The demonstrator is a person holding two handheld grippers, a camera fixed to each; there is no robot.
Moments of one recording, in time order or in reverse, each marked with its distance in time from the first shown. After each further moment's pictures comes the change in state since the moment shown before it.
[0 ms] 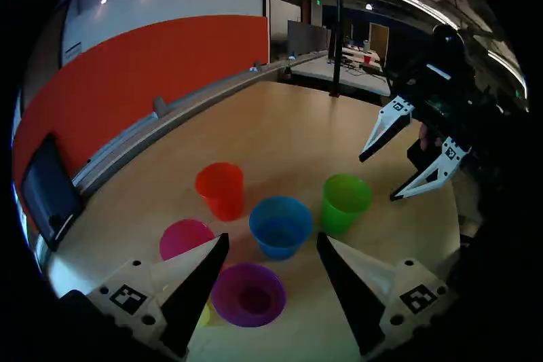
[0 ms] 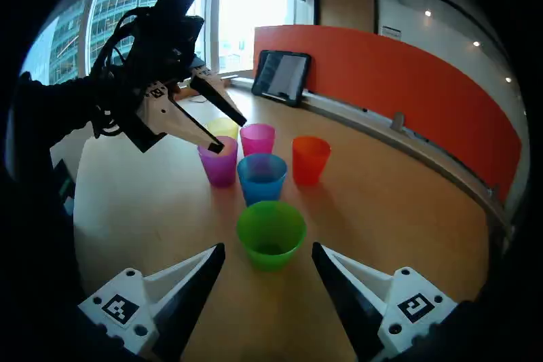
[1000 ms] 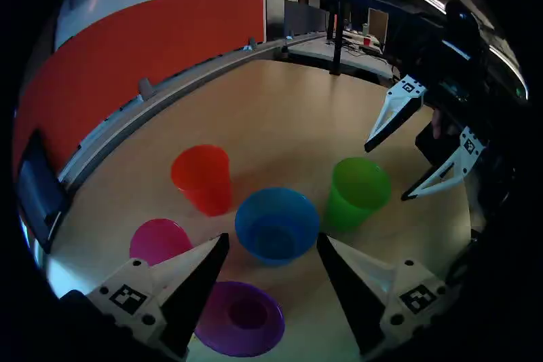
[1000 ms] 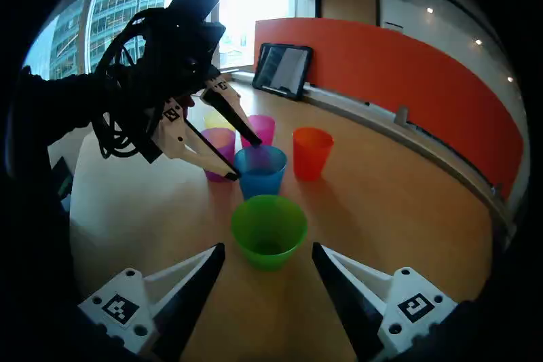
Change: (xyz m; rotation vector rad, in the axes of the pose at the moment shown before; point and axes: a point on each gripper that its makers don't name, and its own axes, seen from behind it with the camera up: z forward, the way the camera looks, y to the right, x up) left arm -0.018 0.005 0.053 -0.014 -0.088 0.009; right arm -0.009 0.003 0.016 0.009 -0.021 0.000
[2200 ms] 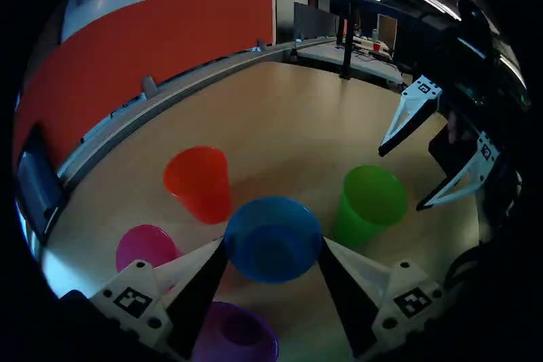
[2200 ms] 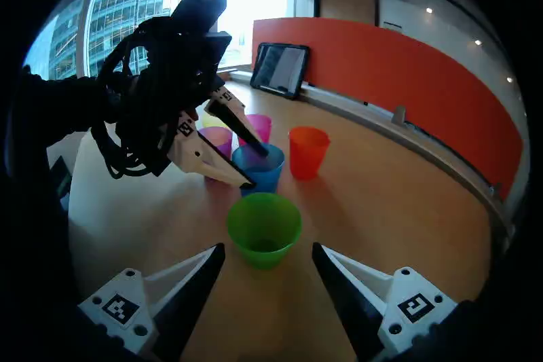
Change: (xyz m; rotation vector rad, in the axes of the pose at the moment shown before) left arm 0.002 -0.001 0.022 0.042 0.027 -0.033; right arm -0.002 0.004 -0.001 -0.009 -0.004 0.000
